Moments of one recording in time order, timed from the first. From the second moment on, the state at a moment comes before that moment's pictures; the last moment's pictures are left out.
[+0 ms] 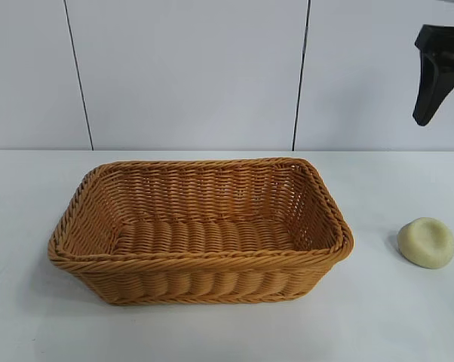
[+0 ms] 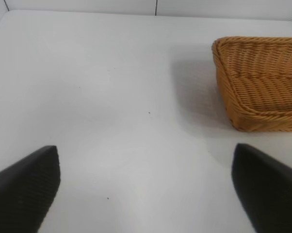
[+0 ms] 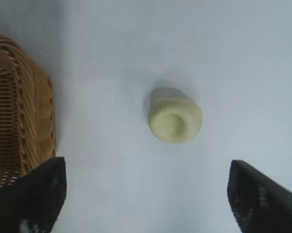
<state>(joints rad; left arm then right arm) 0.02 0.00 -0.50 -0.08 1.06 -0.01 -0.02 1.75 -1.35 0.12 1.06 0.02</state>
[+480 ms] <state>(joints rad) 0.02 0.00 -0.50 -0.08 1.06 -0.01 -0.02 2.06 -1.35 0.07 0.99 0.03</state>
